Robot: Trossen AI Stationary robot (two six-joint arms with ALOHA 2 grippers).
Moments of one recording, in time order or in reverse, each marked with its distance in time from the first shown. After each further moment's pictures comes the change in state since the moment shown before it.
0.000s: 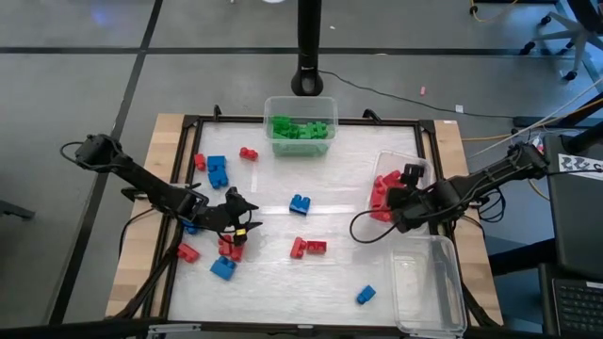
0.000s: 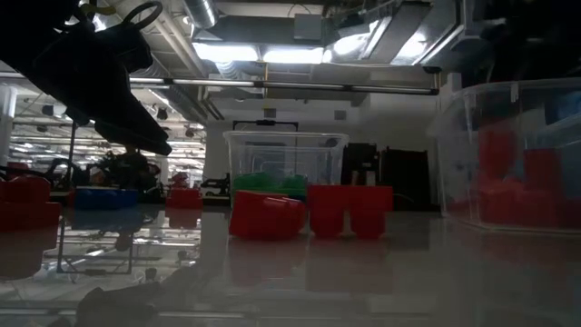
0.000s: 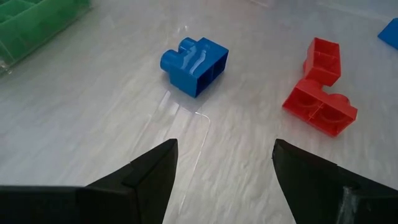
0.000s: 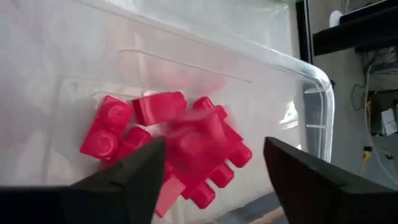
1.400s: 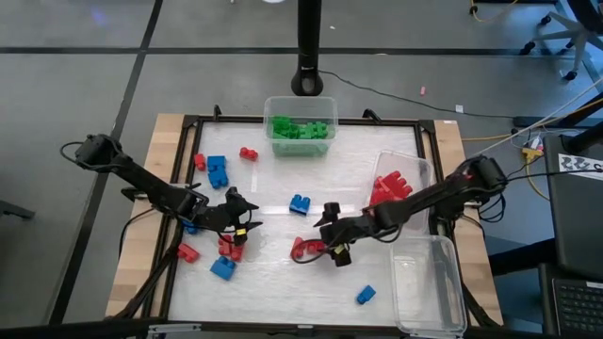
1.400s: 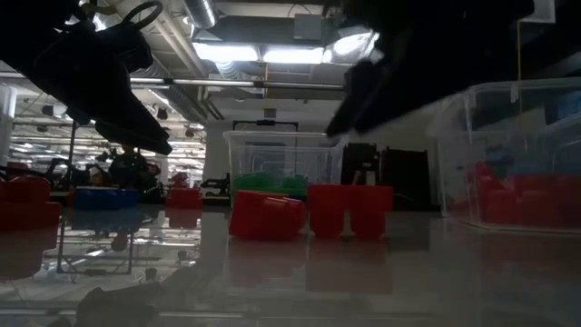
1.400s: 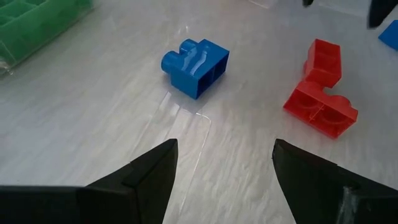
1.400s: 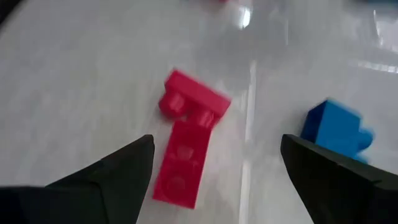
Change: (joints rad) left arm 0.001 0.000 0.000 0.001 -0.004 0.000; right arm -0.099 0.528 0.002 1.238 -0.419 -0.461
